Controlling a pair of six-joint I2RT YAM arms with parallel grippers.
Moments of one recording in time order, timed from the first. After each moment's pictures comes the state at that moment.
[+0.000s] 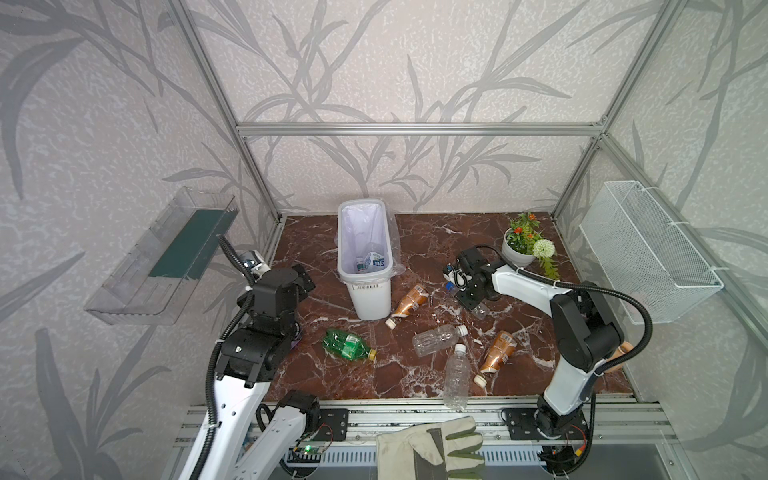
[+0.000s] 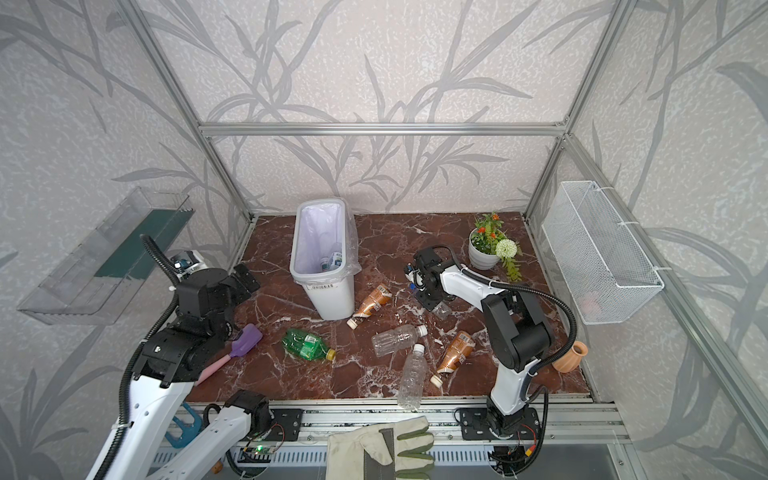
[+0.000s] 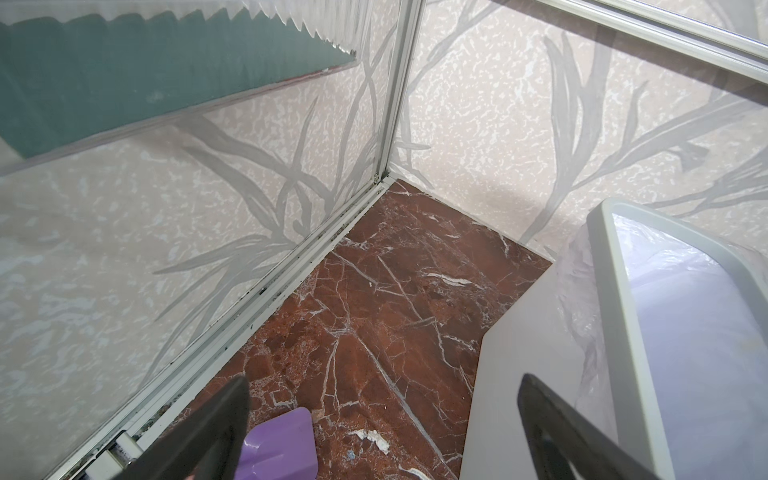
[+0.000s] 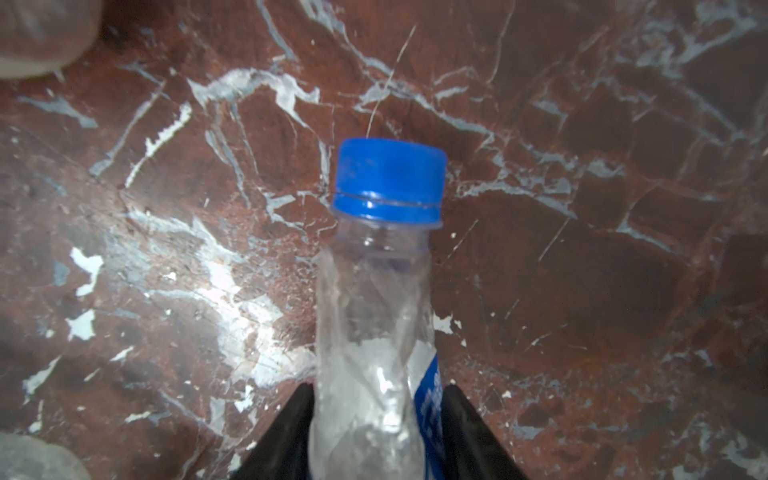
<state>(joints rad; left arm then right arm) -0.22 0.74 1.03 -0.79 -0.63 -0.54 0.47 1.80 1.18 -0.66 0.06 -0.30</state>
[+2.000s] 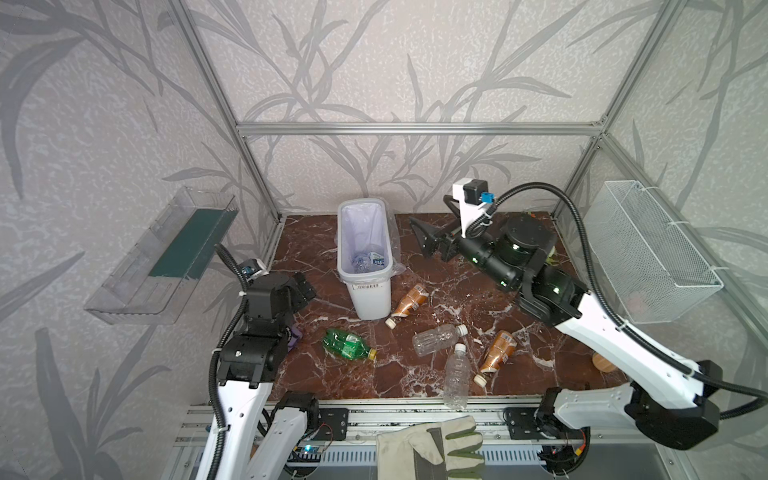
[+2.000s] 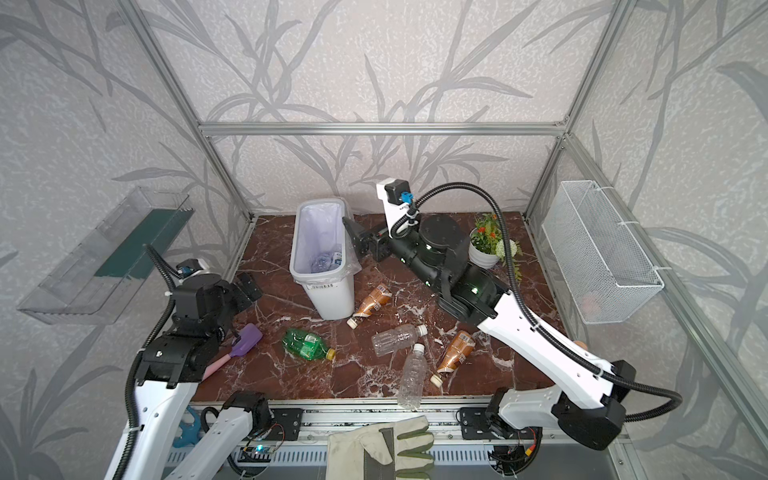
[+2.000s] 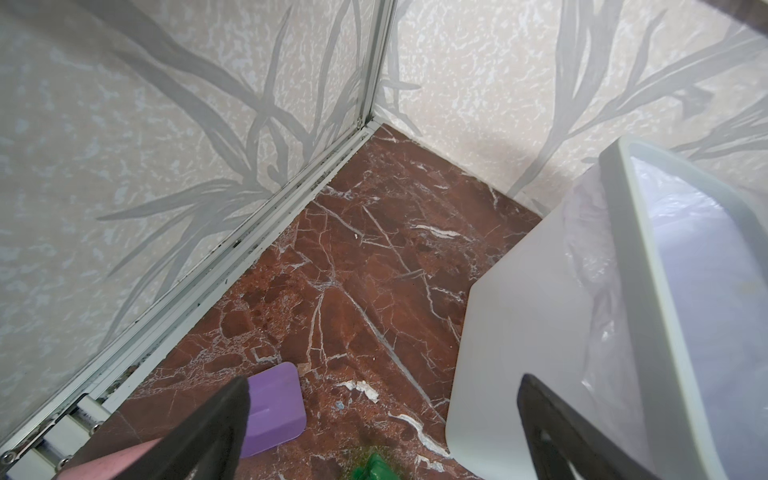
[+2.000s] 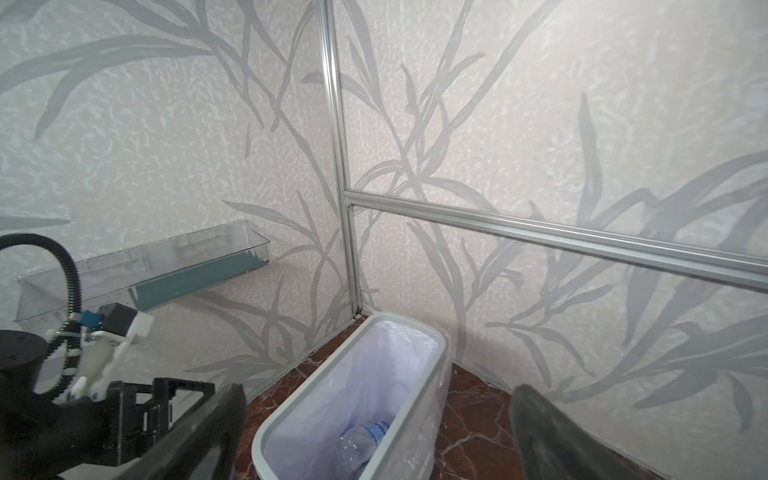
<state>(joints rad) -0.07 0.67 0.96 -0.81 -0.38 -0.53 0.90 1.25 1.47 -0.13 0.20 0.05</state>
